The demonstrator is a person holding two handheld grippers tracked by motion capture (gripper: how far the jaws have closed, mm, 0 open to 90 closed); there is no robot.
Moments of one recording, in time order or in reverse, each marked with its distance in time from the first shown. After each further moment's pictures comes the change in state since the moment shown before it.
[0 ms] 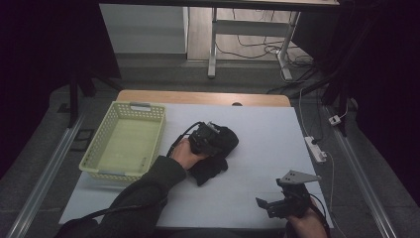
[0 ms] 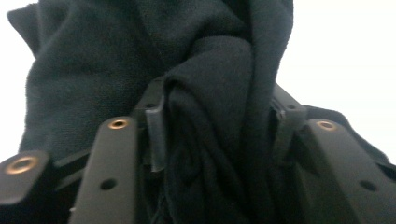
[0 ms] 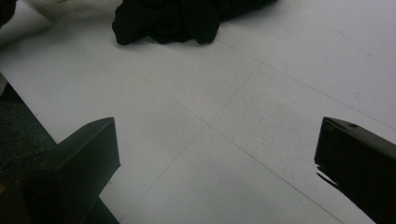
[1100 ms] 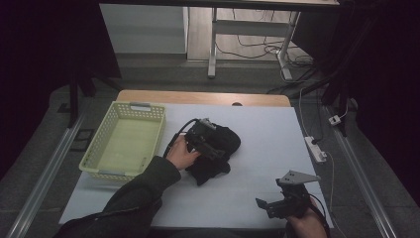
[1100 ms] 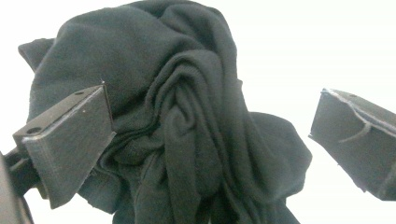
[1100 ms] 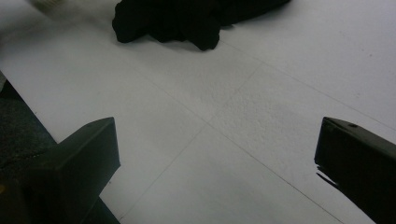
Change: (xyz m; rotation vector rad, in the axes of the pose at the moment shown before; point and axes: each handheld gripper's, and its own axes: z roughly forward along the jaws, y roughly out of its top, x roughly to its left) left arm -0.007 0.004 -0.039 -0.093 -0.086 0.004; right arm 0.001 0.000 0.000 0.004 -0.002 -0.012
